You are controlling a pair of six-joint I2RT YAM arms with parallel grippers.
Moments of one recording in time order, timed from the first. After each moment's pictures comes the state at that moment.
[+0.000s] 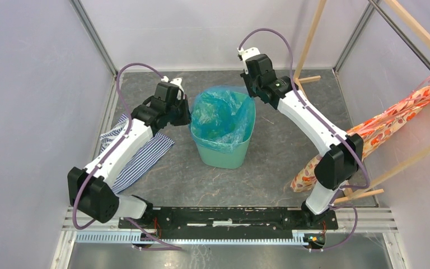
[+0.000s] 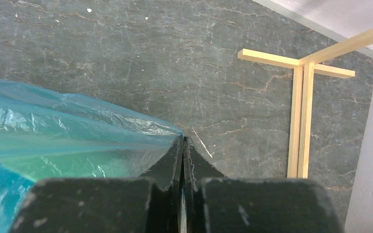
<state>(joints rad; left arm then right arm) -0.44 1.37 1.24 -0.64 0.03 -0.44 0.55 1.74 1.73 -0.62 0.35 -0.03</state>
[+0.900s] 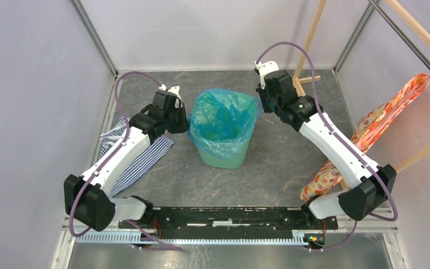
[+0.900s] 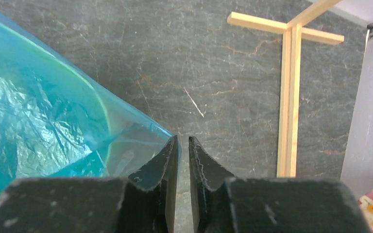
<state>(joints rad) -0.43 1.29 1.12 -0.61 0.03 -0.44 0.55 1.42 1.46 -0.65 0.35 -0.01</state>
